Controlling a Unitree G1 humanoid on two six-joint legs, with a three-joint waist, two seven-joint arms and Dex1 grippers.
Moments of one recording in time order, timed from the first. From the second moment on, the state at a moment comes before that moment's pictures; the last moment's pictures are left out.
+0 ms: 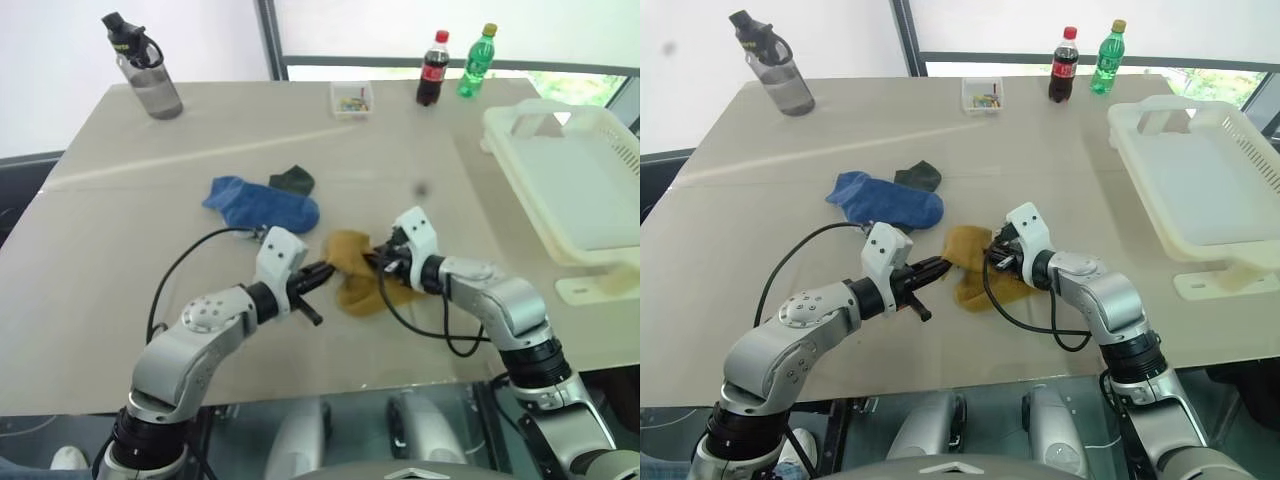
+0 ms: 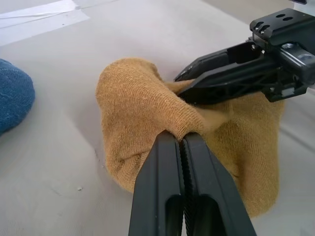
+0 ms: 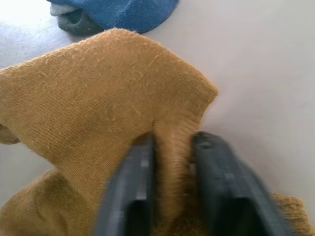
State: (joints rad) left arm -0.14 0.49 -0.04 -0.57 -0.47 0.85 -0.47; right arm -0.47 -0.27 0.22 -0.17 0.37 0.89 0.44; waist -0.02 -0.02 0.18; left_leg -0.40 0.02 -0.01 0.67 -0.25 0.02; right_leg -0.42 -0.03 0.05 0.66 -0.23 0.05
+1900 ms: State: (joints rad) left arm -0.06 0.51 -0.18 -0.80 -0.50 0.97 -0.27; right arm -0.26 -0.50 0.08 -0.48 0.49 1.07 0.37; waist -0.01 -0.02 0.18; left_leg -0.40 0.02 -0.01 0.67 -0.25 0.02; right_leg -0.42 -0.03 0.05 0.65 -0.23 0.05
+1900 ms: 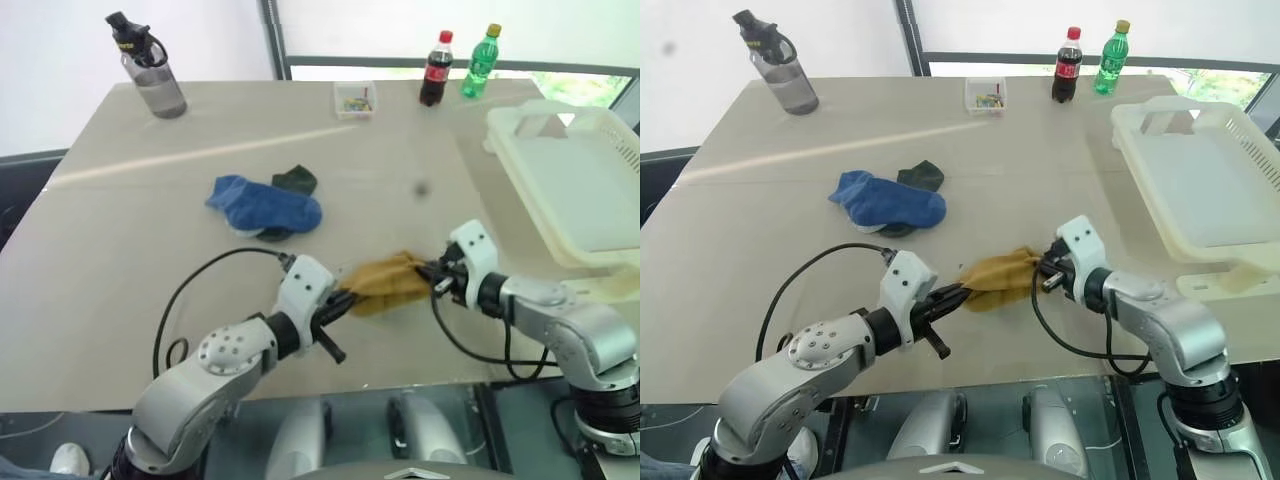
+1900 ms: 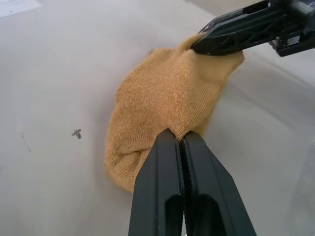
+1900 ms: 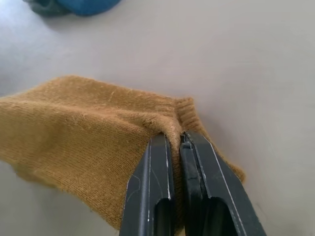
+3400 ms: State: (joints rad) left arm -0.05 0.50 -0.13 -0.68 -0.39 0.79 -0.40; right arm -0.27 -0.37 -0.02 -0.66 0.53 1.36 0.28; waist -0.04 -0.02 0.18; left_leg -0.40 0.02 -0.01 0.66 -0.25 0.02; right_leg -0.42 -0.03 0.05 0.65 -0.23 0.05
